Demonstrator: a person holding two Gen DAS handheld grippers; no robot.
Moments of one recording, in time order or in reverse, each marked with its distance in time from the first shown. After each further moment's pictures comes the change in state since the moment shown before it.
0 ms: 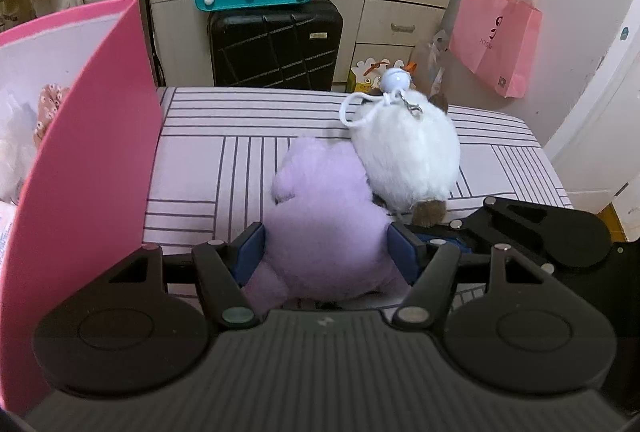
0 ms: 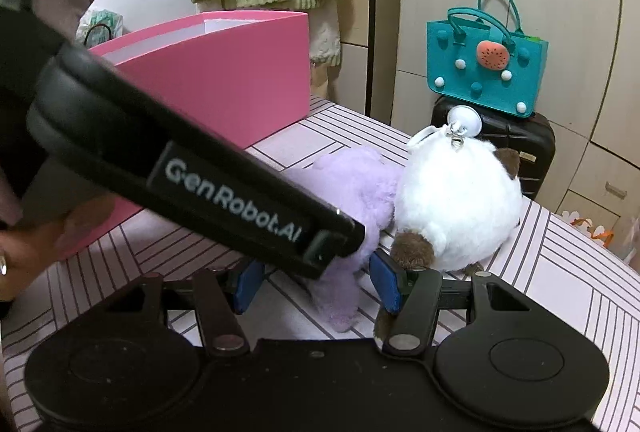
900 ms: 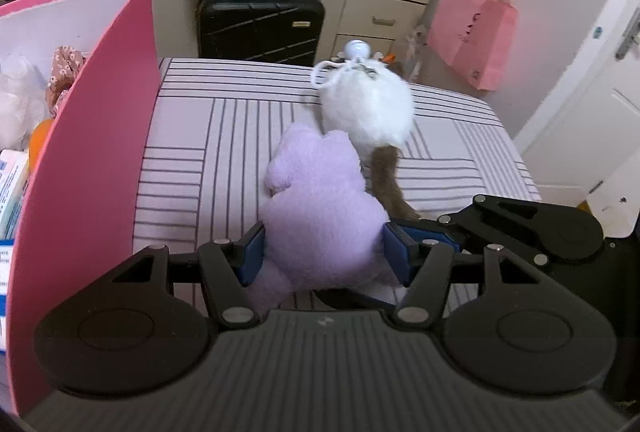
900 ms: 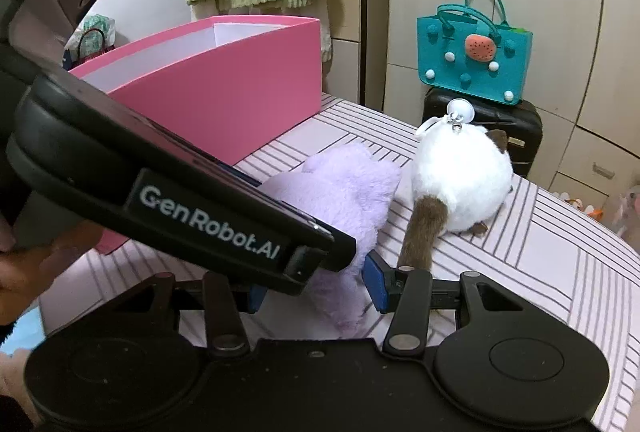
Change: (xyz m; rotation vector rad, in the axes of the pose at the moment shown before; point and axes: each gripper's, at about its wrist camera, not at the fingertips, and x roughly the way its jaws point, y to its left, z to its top) left arm -0.038 -0.004 -0.031 -0.028 0.023 -0.080; right arm -0.039 0.034 -0.009 0.037 0.027 -0.040
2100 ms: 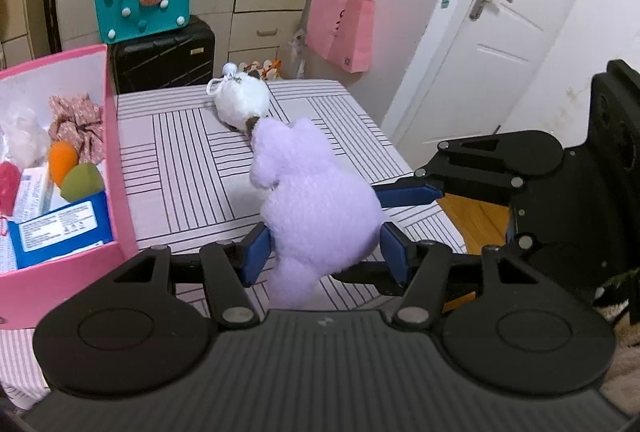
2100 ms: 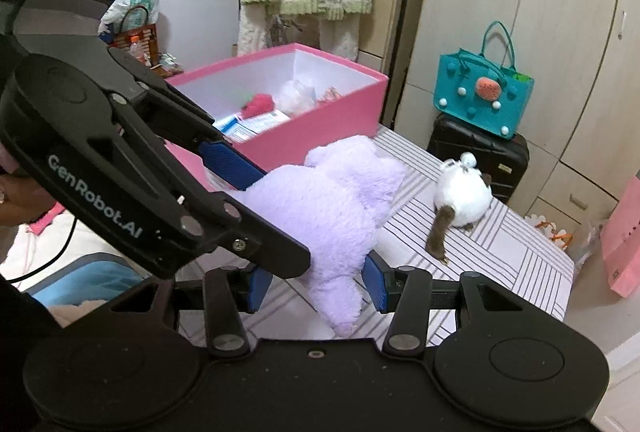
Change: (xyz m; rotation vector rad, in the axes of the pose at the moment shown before) left arm -0.169 -0.017 -0.057 0.235 -0.023 -0.259; right arm -0.146 0.099 0.007 -0.132 0.018 -0.031
